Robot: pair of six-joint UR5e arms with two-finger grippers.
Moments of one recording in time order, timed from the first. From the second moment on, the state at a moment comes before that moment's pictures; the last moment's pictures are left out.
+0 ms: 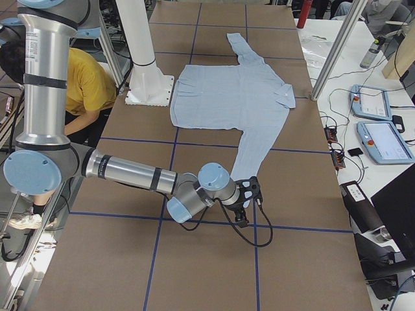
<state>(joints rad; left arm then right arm) -1.57 -1.49 -1.79 -2.16 -2.26 0.08 1.42 -1.68 1.39 -0.56 2.22 0.44</state>
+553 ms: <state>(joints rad) -1.57 -1.49 -1.79 -2.16 -2.26 0.09 1.22 -1.61 1.27 -0.34 2.04 0.72</state>
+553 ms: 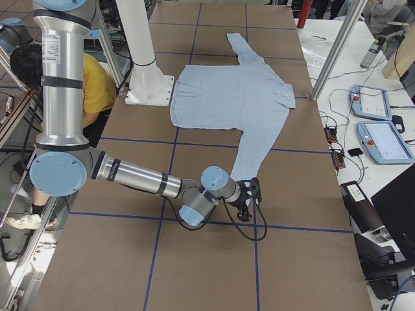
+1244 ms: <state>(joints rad) -1.57 -1.49 -1.79 -2.17 -2.26 0.09 1.13 -1.55 1.14 -0.25 2.02 0.73</state>
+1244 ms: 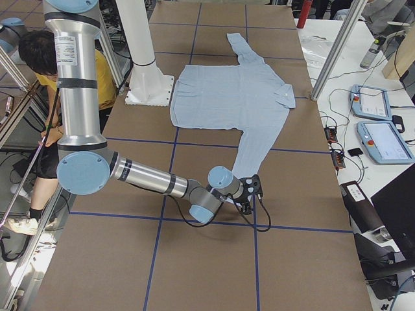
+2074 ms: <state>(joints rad) -1.57 -1.48 -1.78 -2.18 -2.26 0.09 1.11 -1.55 1.13 -0.25 1.99 0.74</state>
